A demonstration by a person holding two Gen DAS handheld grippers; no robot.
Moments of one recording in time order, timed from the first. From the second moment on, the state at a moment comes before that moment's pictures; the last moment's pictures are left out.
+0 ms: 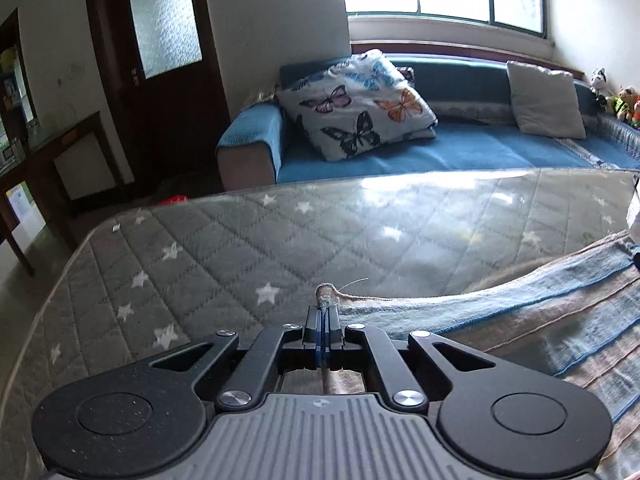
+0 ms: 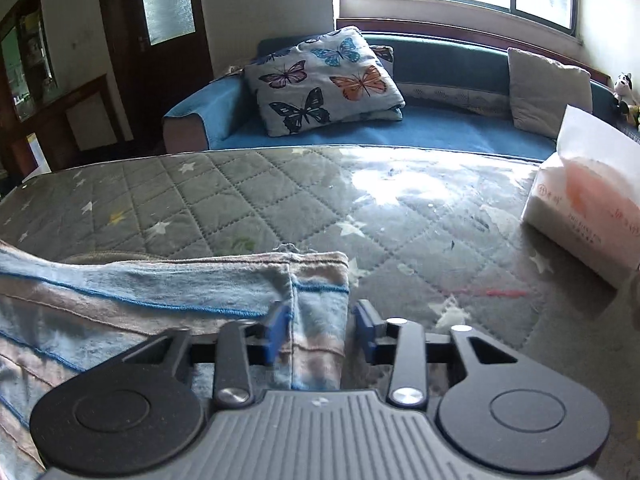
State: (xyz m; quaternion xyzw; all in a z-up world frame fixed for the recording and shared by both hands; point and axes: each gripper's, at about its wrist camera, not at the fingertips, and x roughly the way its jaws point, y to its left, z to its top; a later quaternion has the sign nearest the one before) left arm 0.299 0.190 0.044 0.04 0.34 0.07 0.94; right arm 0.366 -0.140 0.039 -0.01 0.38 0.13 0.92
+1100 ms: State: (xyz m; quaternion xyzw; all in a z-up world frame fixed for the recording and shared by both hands) left arm 0.218 0.177 0.055 0.06 0.35 0.10 0.93; right arm 0.247 -0.096 0.097 -0.13 0.36 0.23 0.89
